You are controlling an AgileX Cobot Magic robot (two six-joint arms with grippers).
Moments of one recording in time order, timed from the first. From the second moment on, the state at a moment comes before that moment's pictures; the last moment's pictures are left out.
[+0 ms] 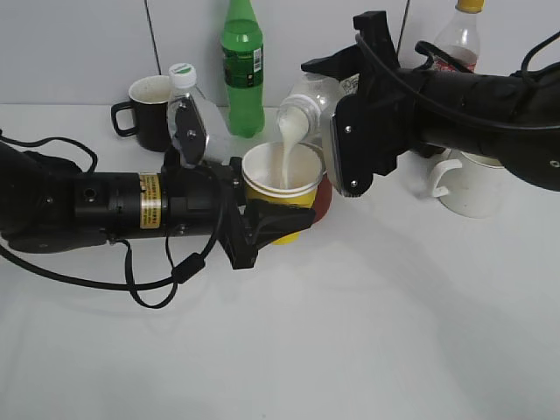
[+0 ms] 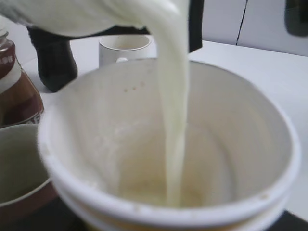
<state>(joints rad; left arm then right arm) -0.49 1.96 -0.83 0.99 -0.97 -0.51 0.47 1.72 -0.87 -0.54 -0.56 -1.16</state>
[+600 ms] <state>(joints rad) -0.49 1.96 -0.83 0.99 -0.96 -0.51 0.47 1.72 -0.87 -0.54 -0.56 -1.06</state>
